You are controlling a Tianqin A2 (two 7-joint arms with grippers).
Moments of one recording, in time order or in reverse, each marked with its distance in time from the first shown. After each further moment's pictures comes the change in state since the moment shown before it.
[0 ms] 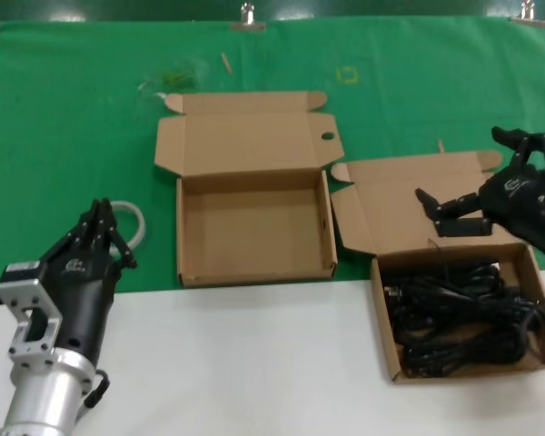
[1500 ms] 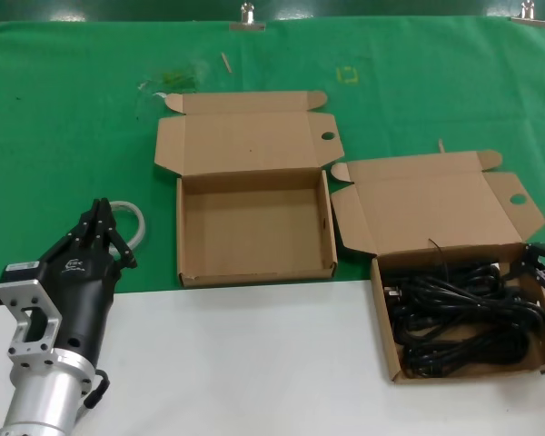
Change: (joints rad) left arm 0.000 0.000 0.000 0.000 0.000 0.000 0.000; right arm 0.482 0.101 -0.199 -0.289 -0.423 -1.099 -0.514
